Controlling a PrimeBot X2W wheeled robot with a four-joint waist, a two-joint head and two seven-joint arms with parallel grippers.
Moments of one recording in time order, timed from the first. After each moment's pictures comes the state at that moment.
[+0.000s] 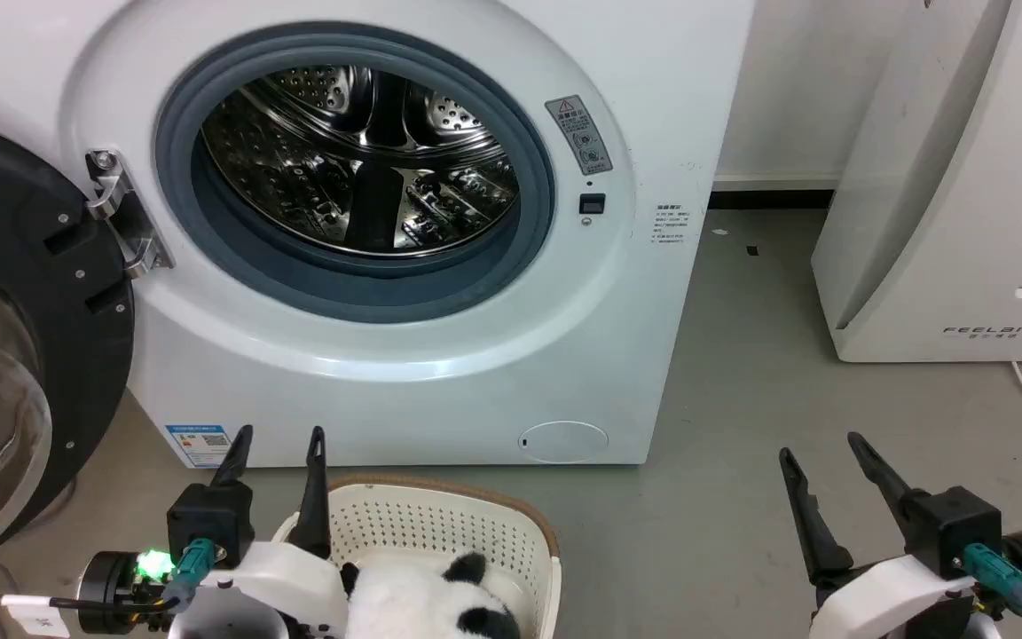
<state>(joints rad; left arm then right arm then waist) -0.01 0.05 0.00 0.00 0.00 0.01 0.00 0.01 -0.05 0.00 0.00 0.01 0.13 0.00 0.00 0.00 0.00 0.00</state>
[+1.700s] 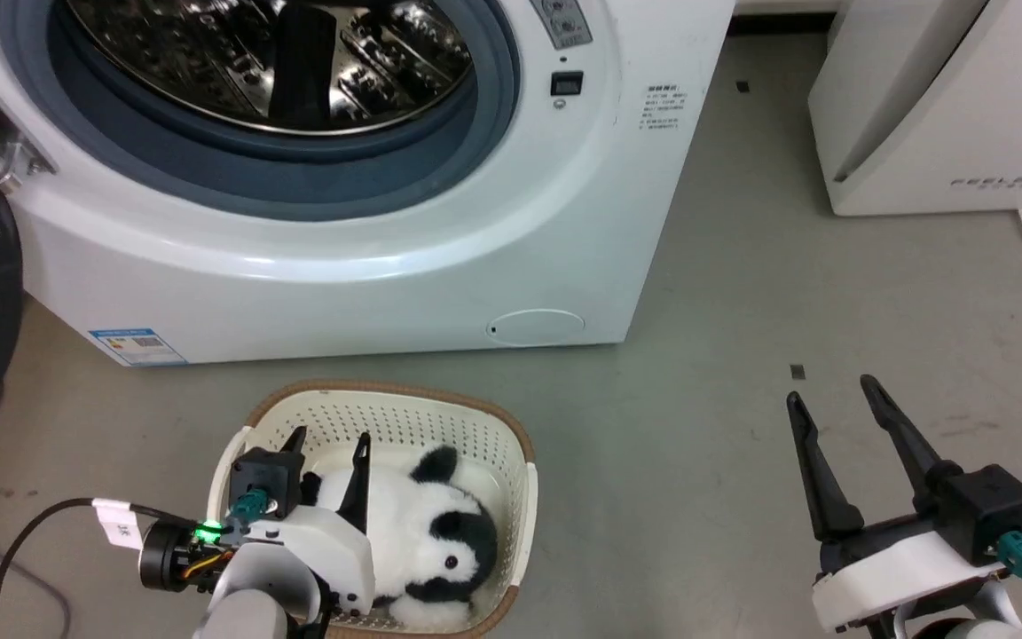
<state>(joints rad) -0.21 0.08 -0.08 0.40 -0.06 -0.04 -0.07 -0.03 -0.05 0.01 -0.05 0.04 0.13 -0.10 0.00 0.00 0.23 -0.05</state>
